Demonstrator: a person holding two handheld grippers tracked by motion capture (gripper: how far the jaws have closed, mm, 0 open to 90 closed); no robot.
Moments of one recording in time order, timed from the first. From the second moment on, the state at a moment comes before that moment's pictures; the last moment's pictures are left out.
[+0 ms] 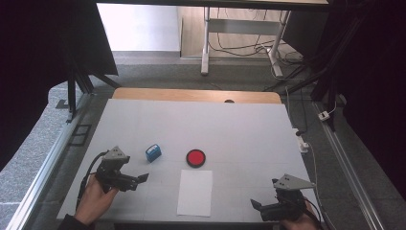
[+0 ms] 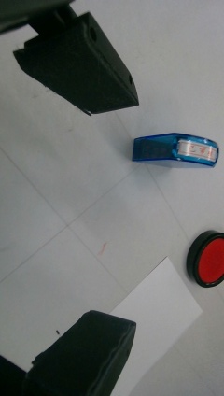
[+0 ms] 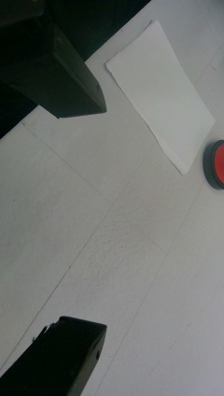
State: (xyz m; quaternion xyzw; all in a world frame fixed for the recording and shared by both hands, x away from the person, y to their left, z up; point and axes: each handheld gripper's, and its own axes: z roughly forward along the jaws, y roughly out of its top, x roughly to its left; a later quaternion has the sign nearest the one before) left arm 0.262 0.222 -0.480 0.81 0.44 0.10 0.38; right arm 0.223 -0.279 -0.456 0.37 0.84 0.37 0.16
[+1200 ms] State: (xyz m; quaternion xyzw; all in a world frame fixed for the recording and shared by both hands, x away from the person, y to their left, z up) left arm 0.339 0.199 -0.499 0.84 0.41 0.11 0.34; right arm 0.223 -0.279 -0.456 0.37 0.84 0.37 0.16
